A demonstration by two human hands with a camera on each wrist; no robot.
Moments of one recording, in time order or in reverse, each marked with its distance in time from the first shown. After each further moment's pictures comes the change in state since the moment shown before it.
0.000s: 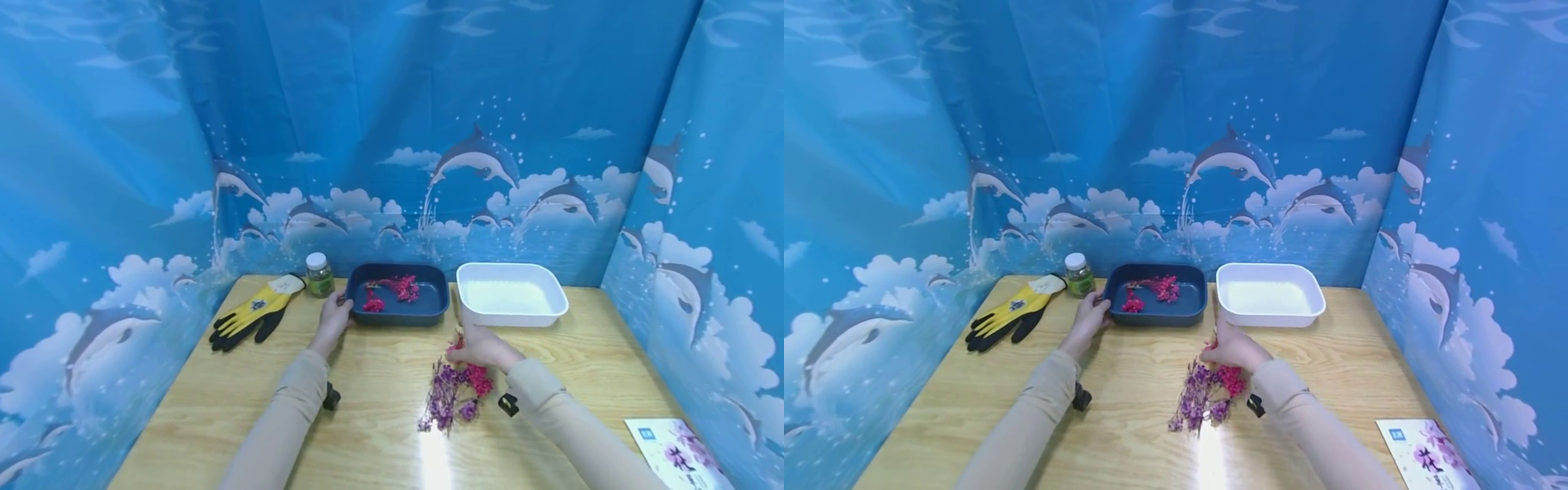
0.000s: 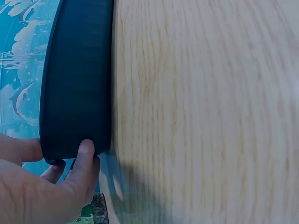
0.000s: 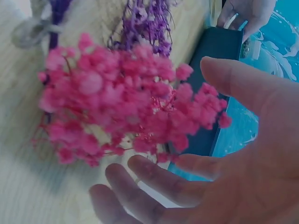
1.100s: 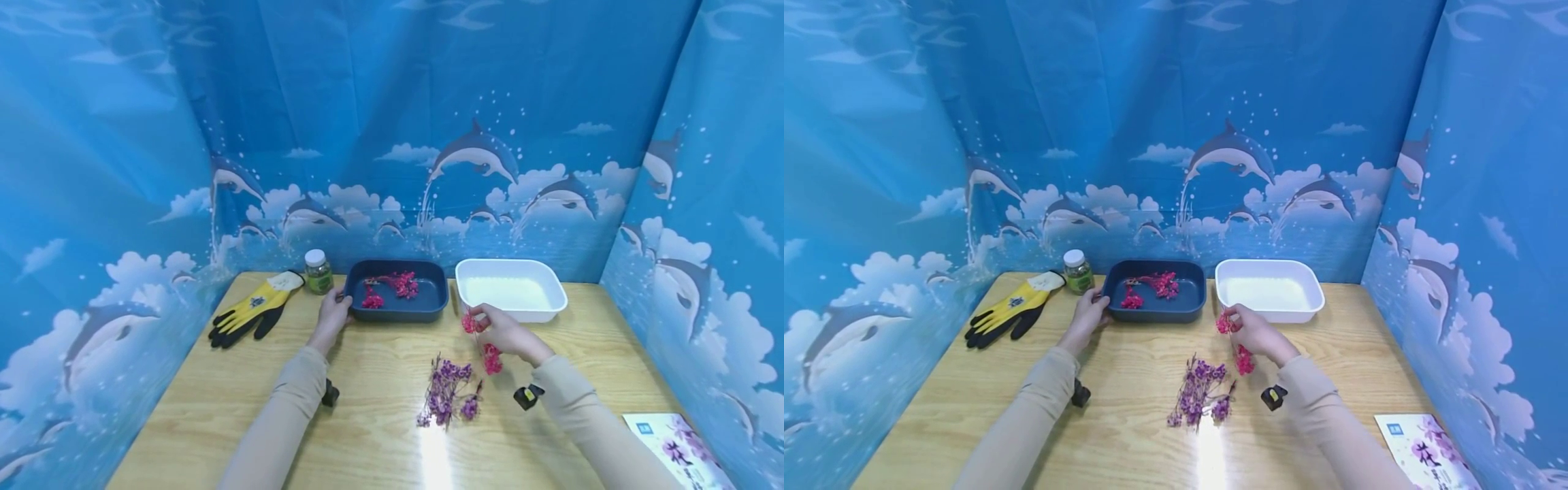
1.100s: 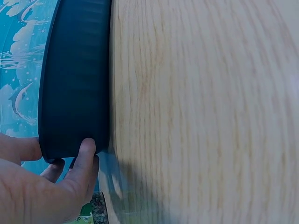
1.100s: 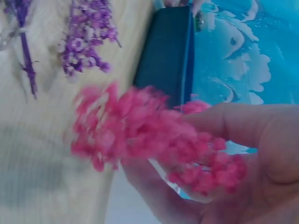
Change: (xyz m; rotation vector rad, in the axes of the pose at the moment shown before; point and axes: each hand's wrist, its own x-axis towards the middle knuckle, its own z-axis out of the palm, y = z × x) left_hand 0.000 0.004 -0.002 0.012 -0.030 -0.057; right_hand -0.015 0.013 -0.042 0.139 0.011 0.039
